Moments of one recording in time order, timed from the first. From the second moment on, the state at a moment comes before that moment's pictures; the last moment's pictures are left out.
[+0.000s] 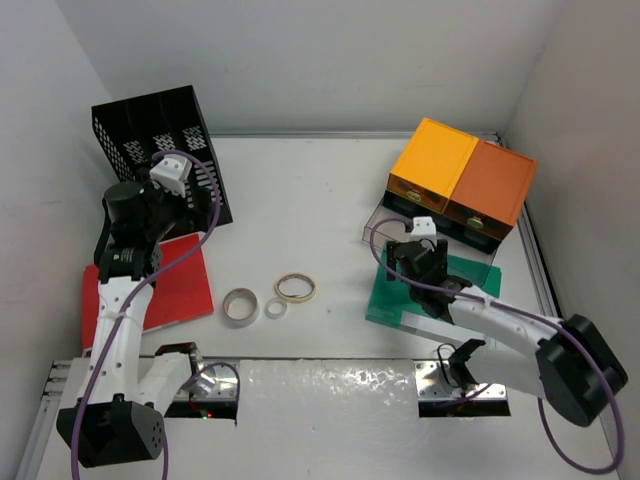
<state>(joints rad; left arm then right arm) 0.14 0.89 0.89 -0.33 0.40 0.22 0.62 1.13 0.39 -0.01 0.62 0.34</state>
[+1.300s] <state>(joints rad) 0.36 0.84 0.87 -0.23 -0.24 -0.04 1.17 2.25 1.55 -0.10 -0.01 -0.01</state>
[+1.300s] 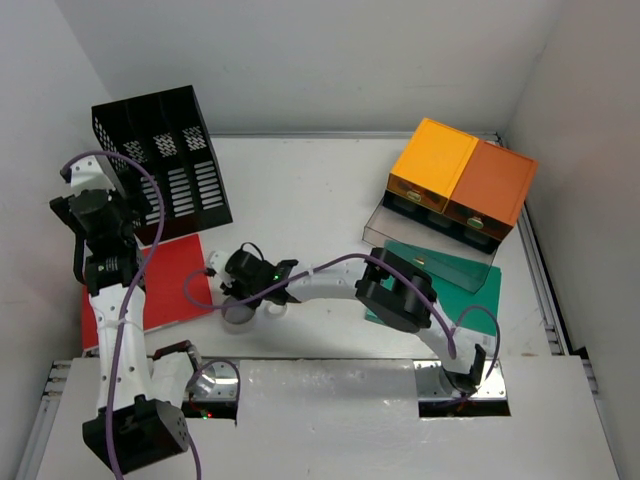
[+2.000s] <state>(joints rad) 0.36 0.86 0.85 -0.31 0.58 0.15 0.68 1.40 1.01 -0.02 0.45 -0.02</state>
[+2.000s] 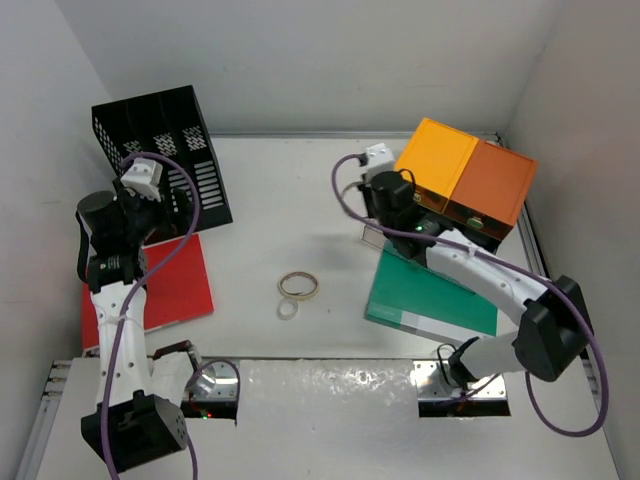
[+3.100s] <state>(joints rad) 0.36 0.88 0.85 -0.33 0.62 0.17 0.35 1.73 0.95 -0.07 0.44 0.12</state>
